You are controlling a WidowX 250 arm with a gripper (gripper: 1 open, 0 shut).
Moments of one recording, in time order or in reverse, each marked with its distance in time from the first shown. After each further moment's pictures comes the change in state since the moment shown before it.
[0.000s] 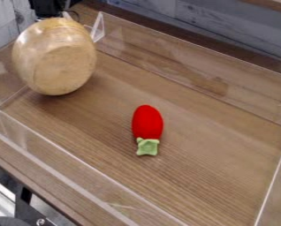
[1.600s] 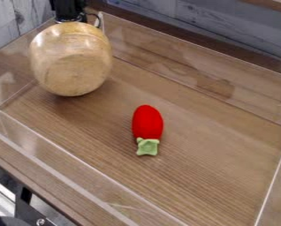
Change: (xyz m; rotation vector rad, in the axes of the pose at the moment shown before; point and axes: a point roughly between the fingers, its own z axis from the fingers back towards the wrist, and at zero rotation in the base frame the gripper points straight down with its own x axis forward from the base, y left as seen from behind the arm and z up) arm -0.014 -0.060 0.003 -0.009 -0.028 -0.334
